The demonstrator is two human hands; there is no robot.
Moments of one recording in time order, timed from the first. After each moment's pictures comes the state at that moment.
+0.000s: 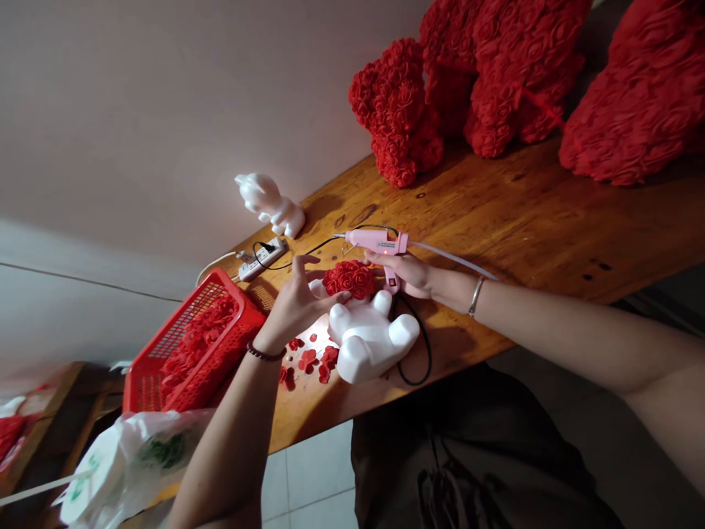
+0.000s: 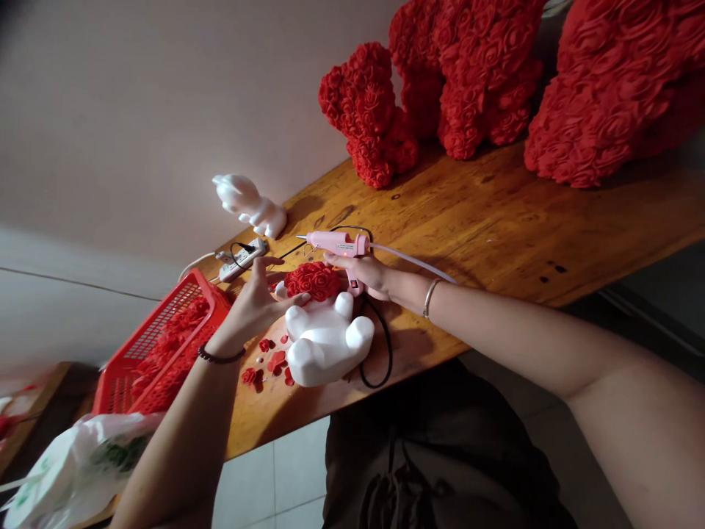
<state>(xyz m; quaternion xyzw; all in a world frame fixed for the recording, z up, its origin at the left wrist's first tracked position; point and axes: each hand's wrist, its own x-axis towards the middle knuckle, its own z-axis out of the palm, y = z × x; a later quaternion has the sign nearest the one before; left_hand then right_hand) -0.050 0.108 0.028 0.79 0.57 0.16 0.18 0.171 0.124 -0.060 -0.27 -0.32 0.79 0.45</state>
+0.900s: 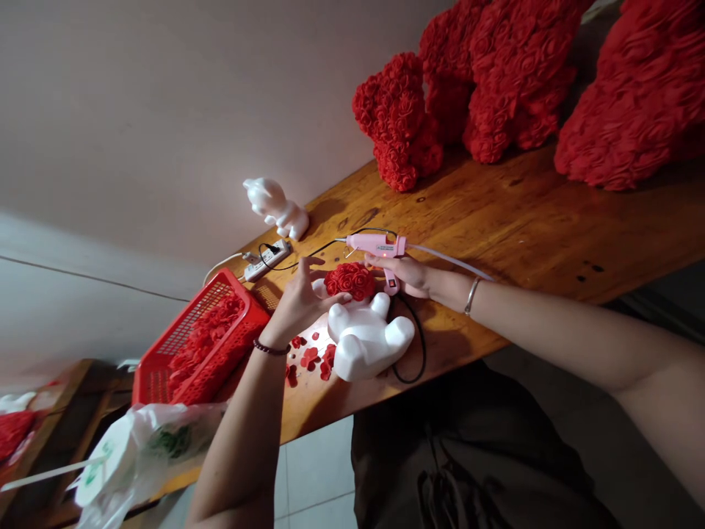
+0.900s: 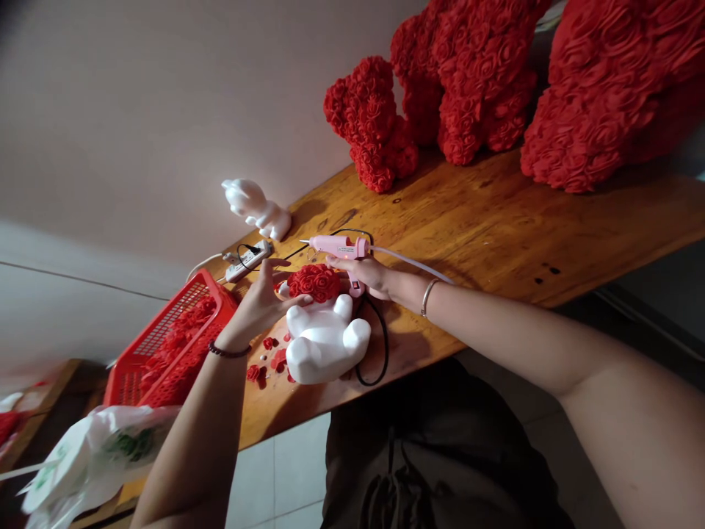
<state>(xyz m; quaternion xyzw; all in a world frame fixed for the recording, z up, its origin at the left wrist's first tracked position) -0.050 0.105 0.028 0.80 0.54 0.17 0.19 0.173 0.124 -0.058 -0.26 -0.34 0.79 0.44</state>
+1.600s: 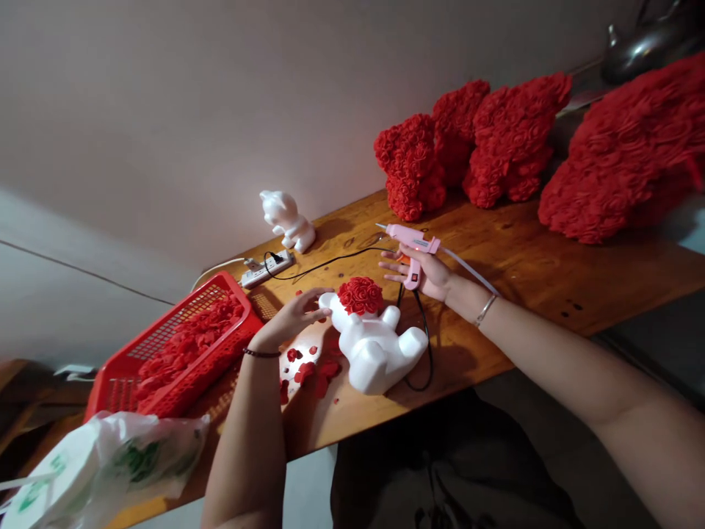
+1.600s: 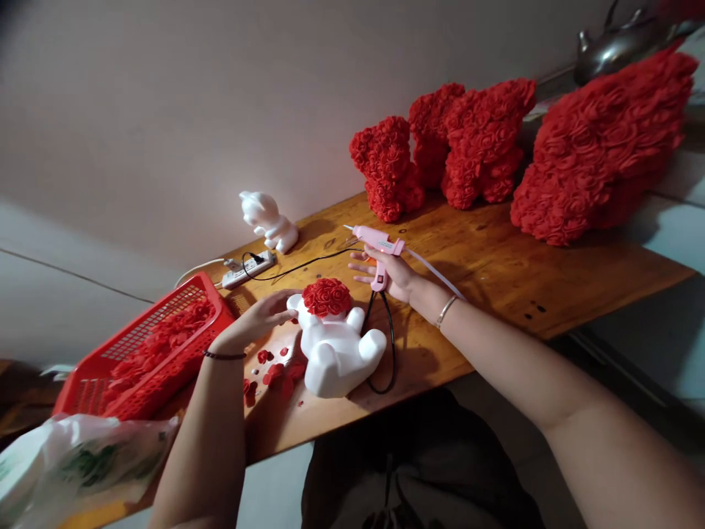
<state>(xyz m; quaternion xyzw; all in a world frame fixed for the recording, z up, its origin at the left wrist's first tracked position) -0.109 0.122 0.001 0.72 0.48 0.21 0.45 0.204 0.147 -0.049 -0.25 -0.25 0.76 0.54</state>
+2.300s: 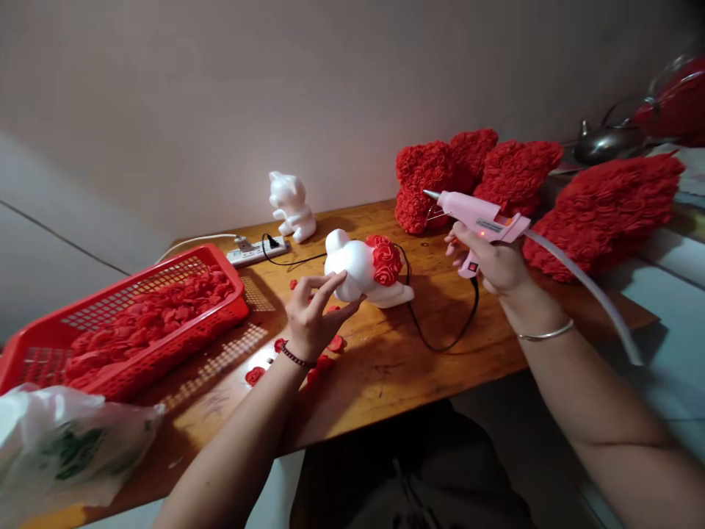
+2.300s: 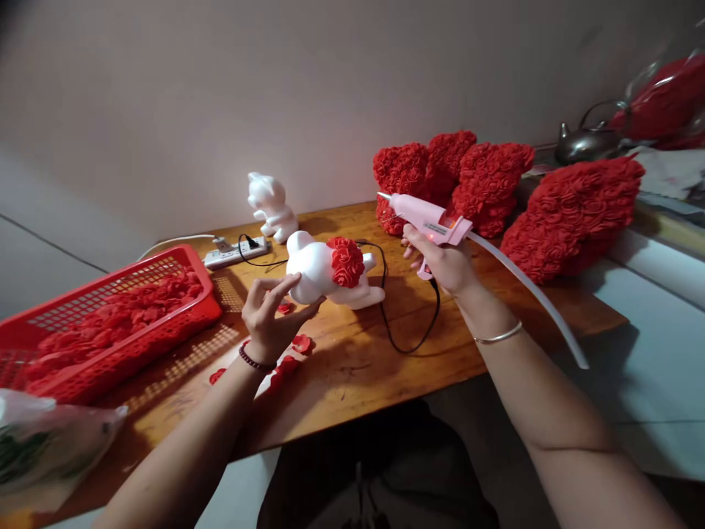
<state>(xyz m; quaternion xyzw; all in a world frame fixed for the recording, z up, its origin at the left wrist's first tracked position) -0.056 0.086 -0.025 0.75 0.34 0.52 -0.23 0.246 0.106 0.028 -0.48 -0.49 0.36 0.63</state>
